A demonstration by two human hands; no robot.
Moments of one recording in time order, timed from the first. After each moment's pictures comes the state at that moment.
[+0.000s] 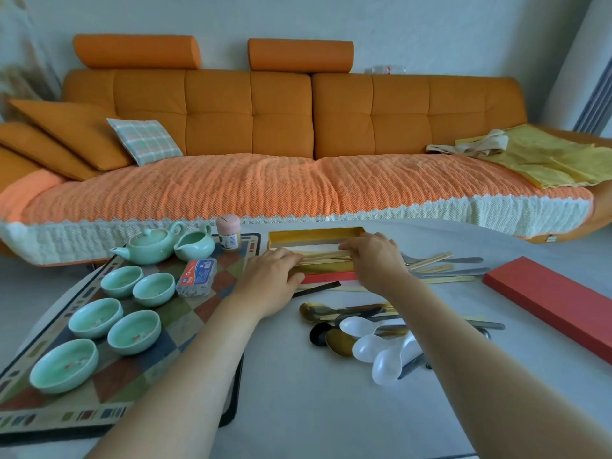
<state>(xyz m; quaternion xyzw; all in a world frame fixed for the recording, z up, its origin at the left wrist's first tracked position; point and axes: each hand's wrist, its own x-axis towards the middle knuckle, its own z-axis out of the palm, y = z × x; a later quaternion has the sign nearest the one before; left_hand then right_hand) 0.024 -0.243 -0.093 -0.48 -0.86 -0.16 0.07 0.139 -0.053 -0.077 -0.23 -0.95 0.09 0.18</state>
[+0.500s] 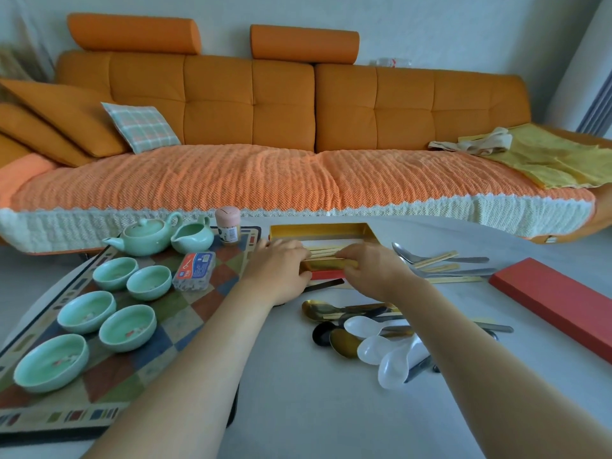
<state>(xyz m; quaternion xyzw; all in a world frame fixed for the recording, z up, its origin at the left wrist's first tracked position) 0.021 -0.226 -0.086 -0.48 -0.87 -0.08 0.08 0.146 -0.060 -0.077 -0.18 -0.97 0.13 0.08</state>
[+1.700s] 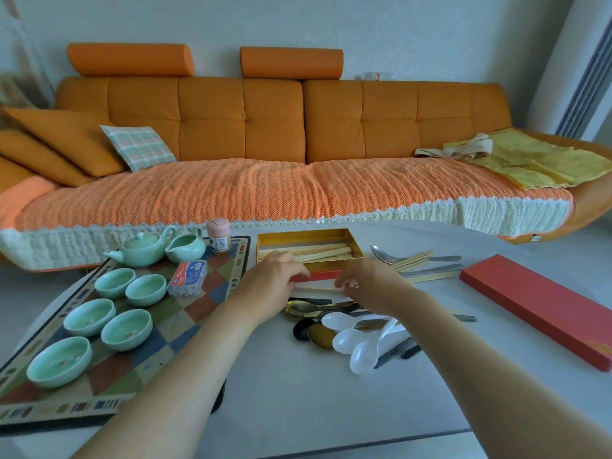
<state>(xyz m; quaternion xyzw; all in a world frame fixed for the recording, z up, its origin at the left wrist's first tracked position) 0.057 -0.243 -0.082 -0.54 -0.80 -0.24 0.09 0.192 -0.056 -0.075 -0.15 -0.98 0.10 0.06</state>
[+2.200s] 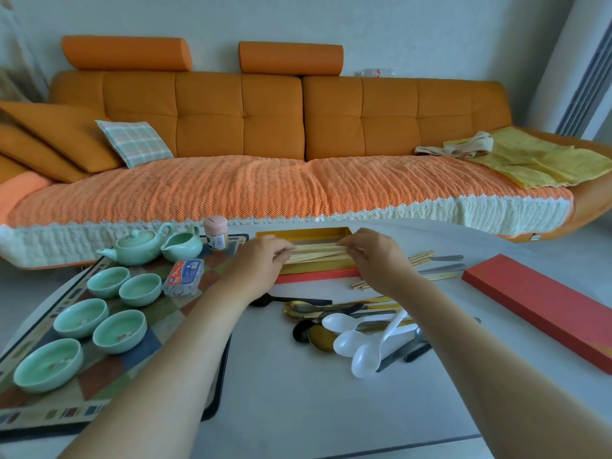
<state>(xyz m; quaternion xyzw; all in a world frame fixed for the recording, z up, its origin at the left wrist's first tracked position) 0.033 -0.237 -0.066 -0.47 -0.83 -0.30 0.08 0.181 -0.044 -0.062 -0.13 -0.94 0.19 0.26</state>
